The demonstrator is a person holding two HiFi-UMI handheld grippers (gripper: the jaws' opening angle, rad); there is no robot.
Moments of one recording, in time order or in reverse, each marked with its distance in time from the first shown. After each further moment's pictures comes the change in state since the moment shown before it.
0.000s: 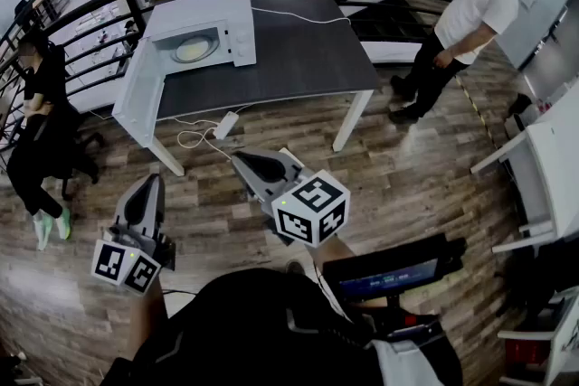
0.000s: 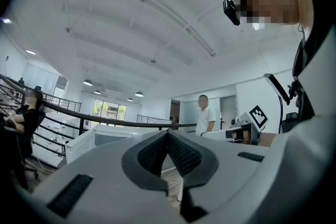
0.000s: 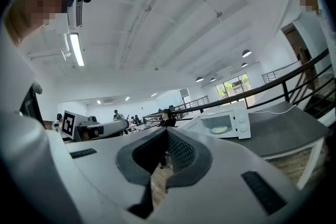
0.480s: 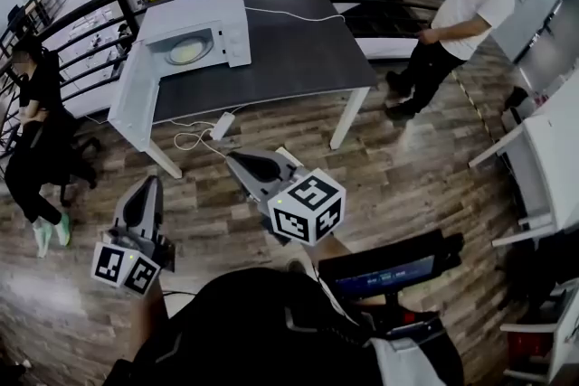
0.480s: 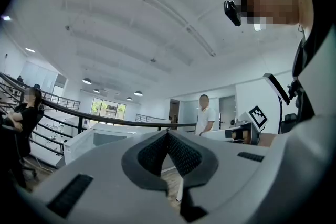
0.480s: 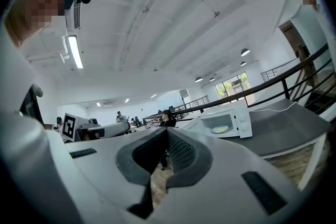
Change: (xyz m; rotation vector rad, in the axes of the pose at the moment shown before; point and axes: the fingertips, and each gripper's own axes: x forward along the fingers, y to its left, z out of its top) left arm 0.002 0.000 -0.002 -0.007 0.005 -0.007; right arm 0.003 0.001 0.000 0.028 -0.010 0.011
